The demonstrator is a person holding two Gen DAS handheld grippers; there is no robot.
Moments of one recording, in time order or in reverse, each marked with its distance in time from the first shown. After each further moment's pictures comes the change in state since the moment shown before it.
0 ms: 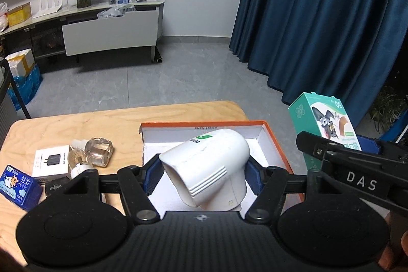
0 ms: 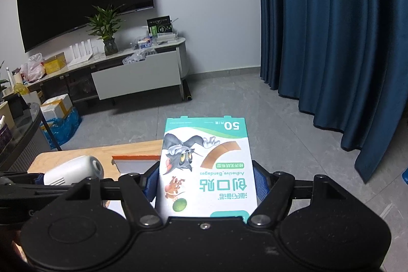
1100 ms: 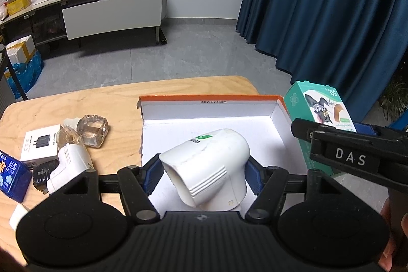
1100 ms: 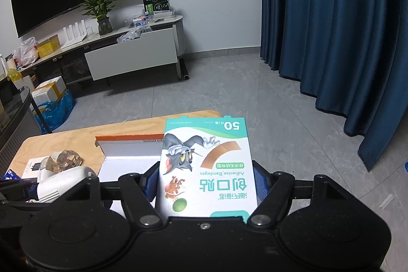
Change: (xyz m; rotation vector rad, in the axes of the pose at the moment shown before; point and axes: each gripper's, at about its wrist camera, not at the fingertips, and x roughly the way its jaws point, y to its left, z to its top) left arm 0.011 -0.026 -0.015 -0.003 0.069 0.034; right arm 0.047 -0.007 -0.009 -0.006 0.092 -0.008
